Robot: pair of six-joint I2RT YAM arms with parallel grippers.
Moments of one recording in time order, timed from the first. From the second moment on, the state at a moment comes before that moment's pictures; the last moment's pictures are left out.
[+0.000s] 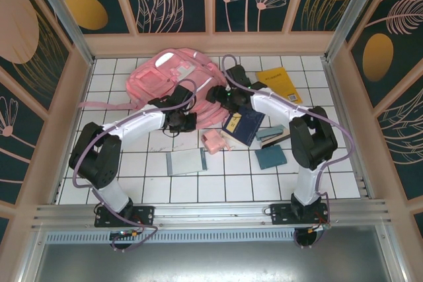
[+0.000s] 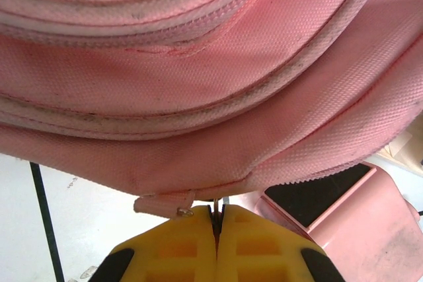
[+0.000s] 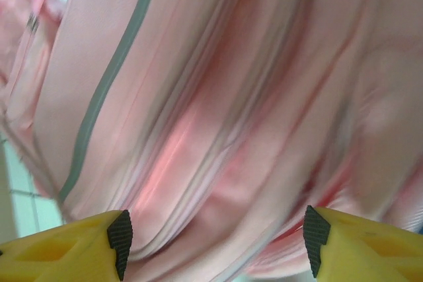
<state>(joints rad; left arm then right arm) -0.58 1.70 1.16 -0.61 0.10 -0.58 0.59 1.87 1.40 -0.41 -0.24 0.85</state>
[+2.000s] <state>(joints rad) -0.21 1.42 1.00 -0.76 -0.16 -0.63 0.60 2.08 1.67 -0.32 -0.37 0.77</state>
